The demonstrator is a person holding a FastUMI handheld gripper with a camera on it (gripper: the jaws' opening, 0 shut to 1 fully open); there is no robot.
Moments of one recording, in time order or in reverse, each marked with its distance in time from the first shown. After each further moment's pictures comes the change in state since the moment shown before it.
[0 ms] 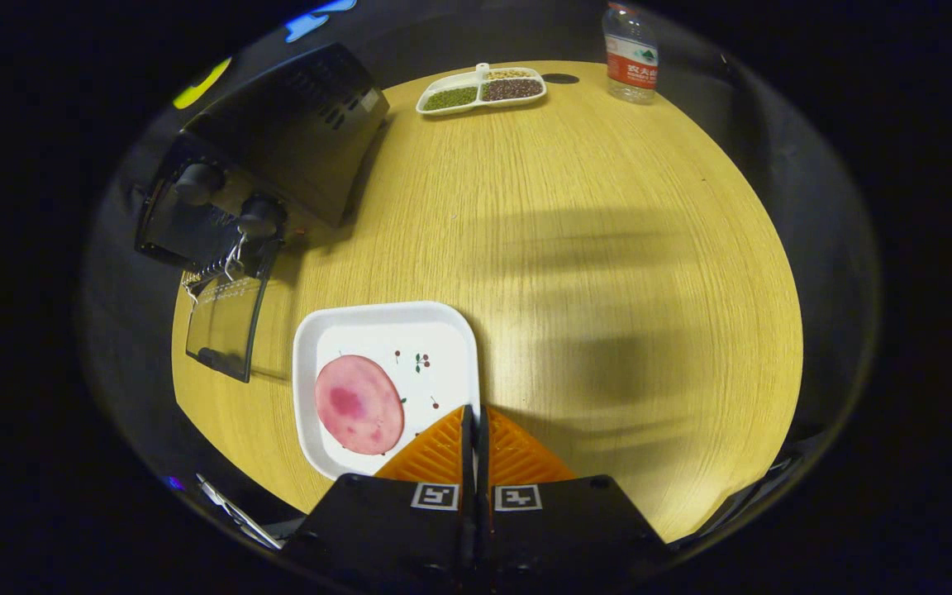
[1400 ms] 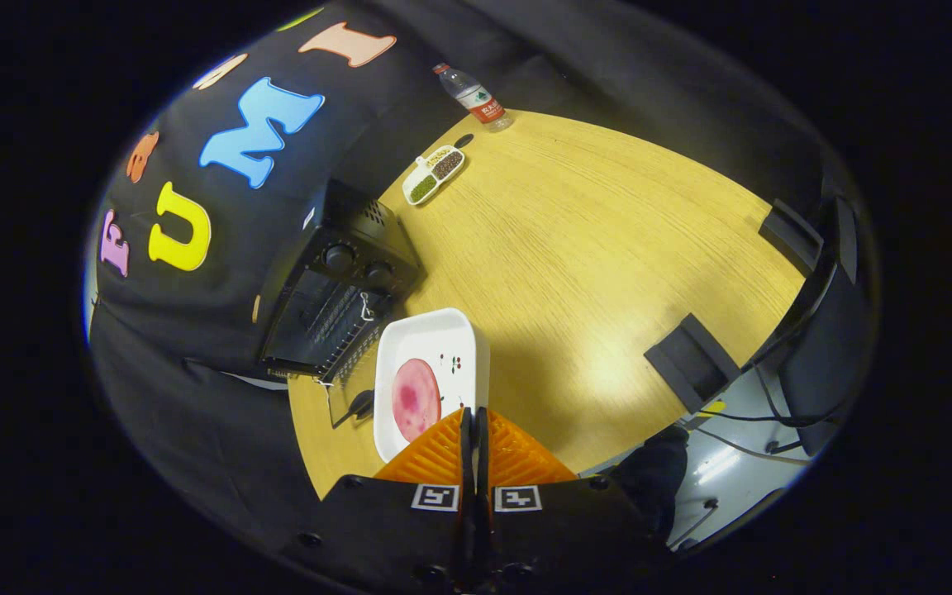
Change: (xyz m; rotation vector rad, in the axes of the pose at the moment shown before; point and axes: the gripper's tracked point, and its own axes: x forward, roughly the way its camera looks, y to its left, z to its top) arm -0.122 0.108 -0.104 0.566 -0.329 0.233
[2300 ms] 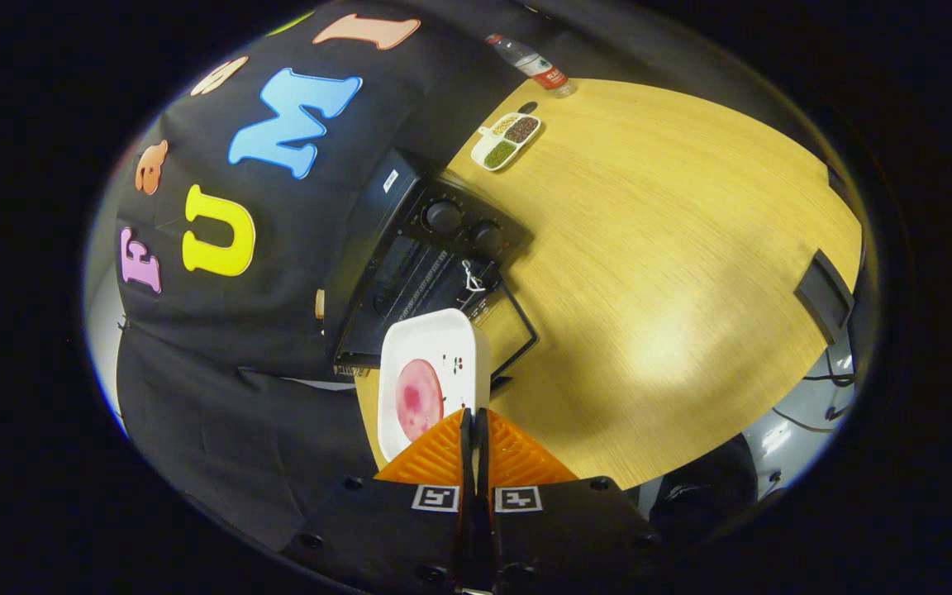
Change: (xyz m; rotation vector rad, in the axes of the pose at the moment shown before) arm 0.062 0.136 -0.030 0.056 0.082 0.163
